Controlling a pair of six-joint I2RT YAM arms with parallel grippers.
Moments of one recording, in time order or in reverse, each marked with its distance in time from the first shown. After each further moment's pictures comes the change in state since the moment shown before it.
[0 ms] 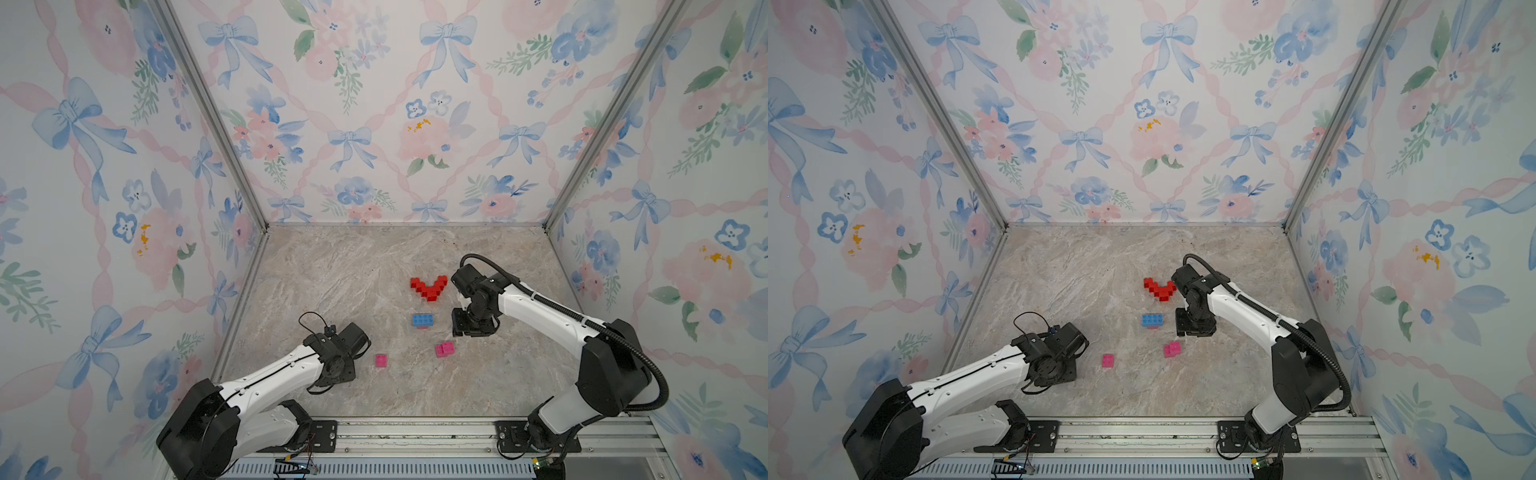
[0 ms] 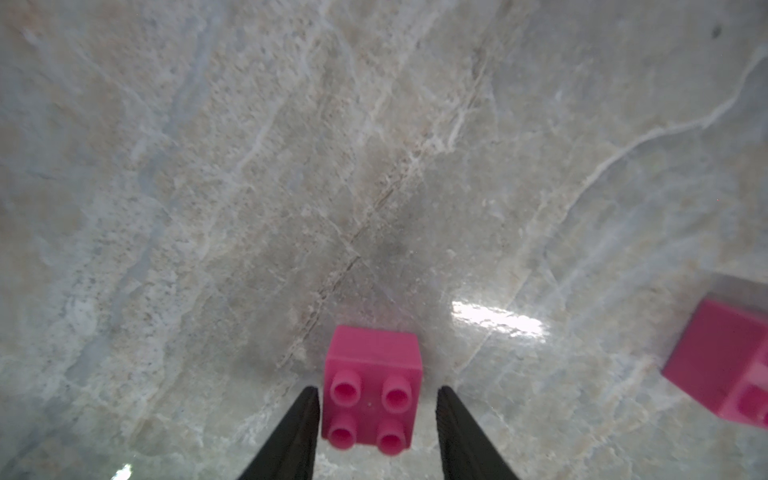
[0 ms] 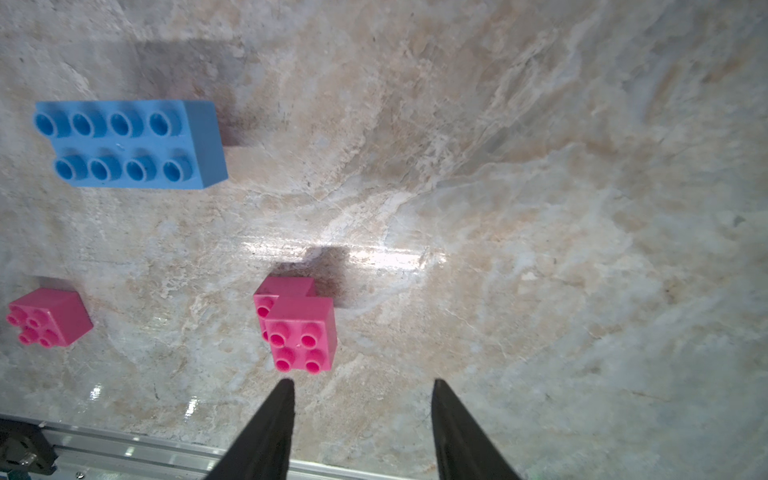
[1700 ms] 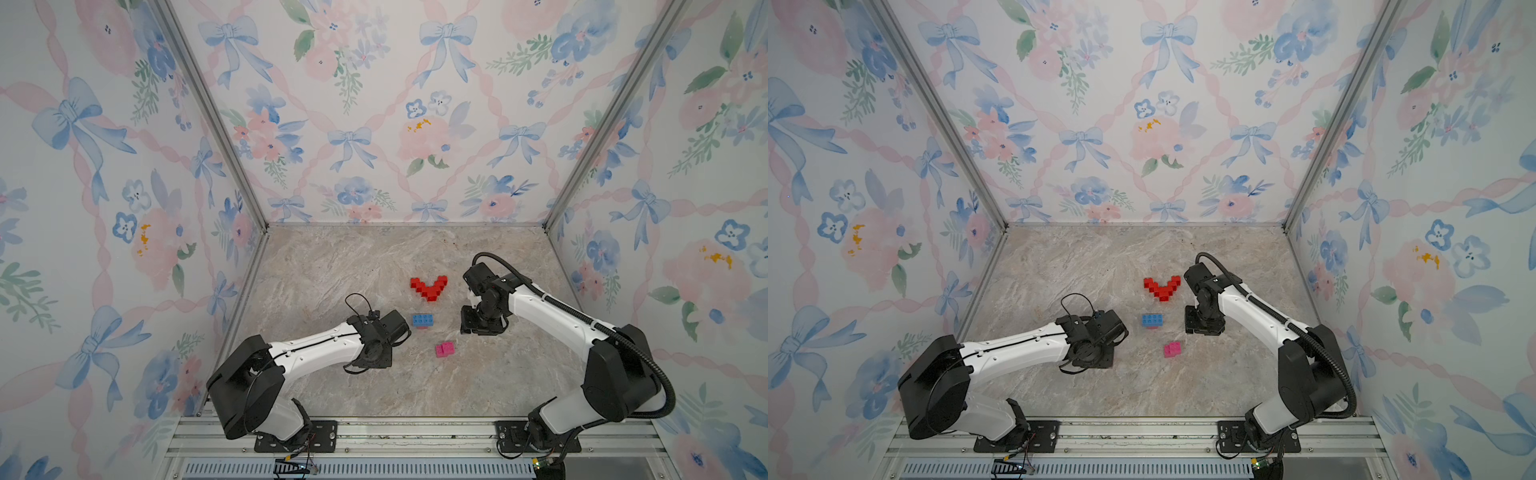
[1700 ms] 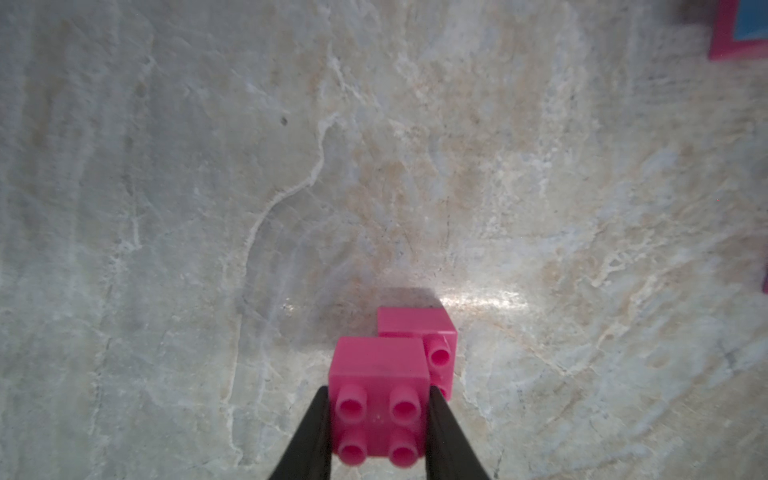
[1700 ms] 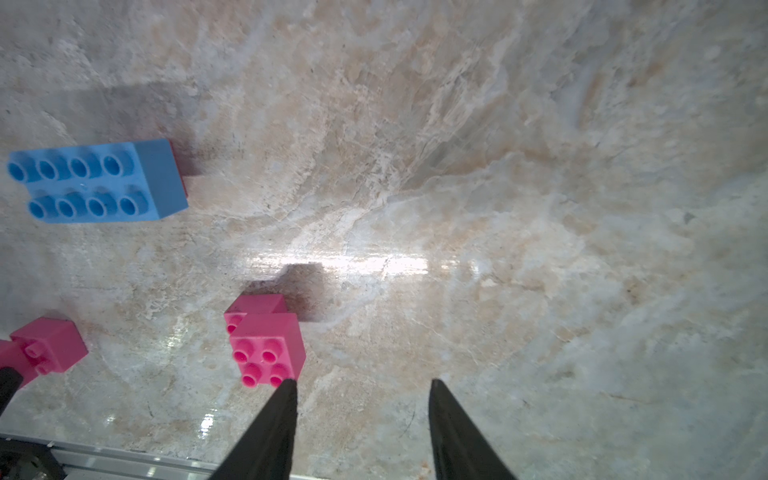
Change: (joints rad) left arm -0.196 0.325 0.314 0.065 0.033 0.044; right arm -0.086 -0.043 -0.048 0.030 -0.006 -0.019
